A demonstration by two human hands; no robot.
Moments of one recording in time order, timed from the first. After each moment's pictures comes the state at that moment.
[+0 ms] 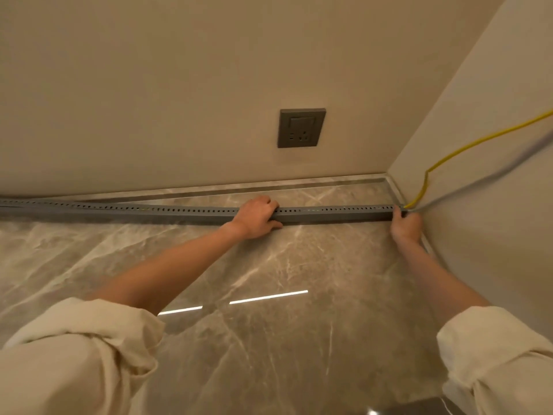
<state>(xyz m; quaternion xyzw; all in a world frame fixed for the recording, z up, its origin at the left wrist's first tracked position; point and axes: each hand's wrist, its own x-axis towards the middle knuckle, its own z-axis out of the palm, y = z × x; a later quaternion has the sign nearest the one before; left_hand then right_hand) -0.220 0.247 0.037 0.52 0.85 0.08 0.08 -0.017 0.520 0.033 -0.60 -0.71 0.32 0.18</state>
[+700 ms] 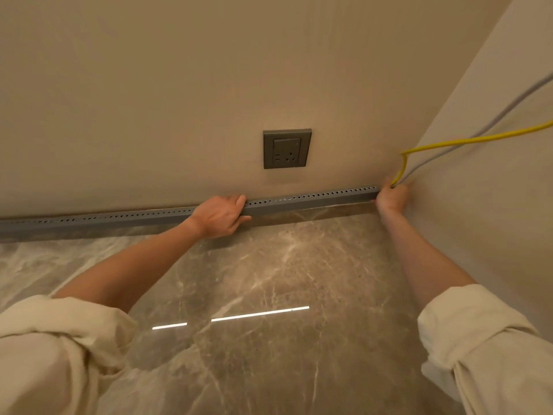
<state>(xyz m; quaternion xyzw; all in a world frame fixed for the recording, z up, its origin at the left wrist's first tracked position) -0.290 0.236 0.051 0.58 0.81 -0.02 -0.07 -0.116 0.575 0.068 -0.55 -0.69 0.39 0.27</state>
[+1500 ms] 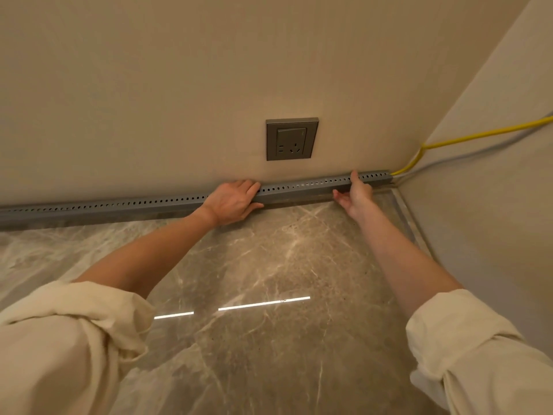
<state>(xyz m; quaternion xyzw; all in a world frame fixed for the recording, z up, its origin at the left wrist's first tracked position) -0.298 0.259 0.044 0.59 0.80 -0.03 -0.11 -0.160 0.519 0.053 -0.52 -0.43 0.72 0.19</state>
